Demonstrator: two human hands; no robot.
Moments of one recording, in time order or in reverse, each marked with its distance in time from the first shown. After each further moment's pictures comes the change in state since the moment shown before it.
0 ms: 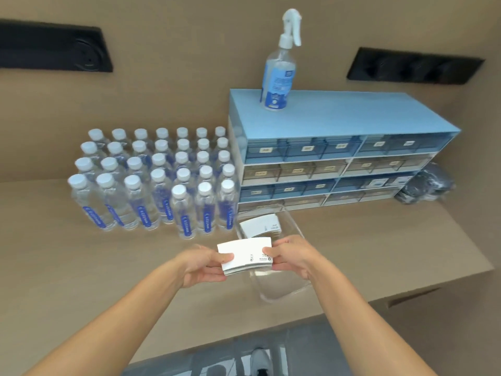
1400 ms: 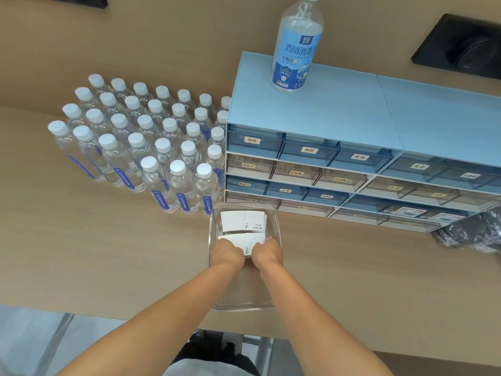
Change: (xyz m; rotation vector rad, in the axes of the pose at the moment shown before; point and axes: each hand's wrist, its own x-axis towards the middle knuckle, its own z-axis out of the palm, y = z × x) left_hand 0.124 0.011 0.152 0.266 0.781 -0.148; right_hand 0.104 0.021 -0.029 -0.369 0.215 0.090
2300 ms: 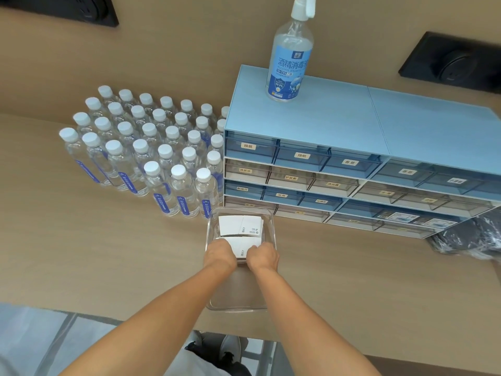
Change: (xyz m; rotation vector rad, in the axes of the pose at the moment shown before) left_hand -0.004 -0.002 -0.008 0.423 0.076 0.150; right_hand -0.015 -0.003 -0.014 -0.140 0.007 -0.072
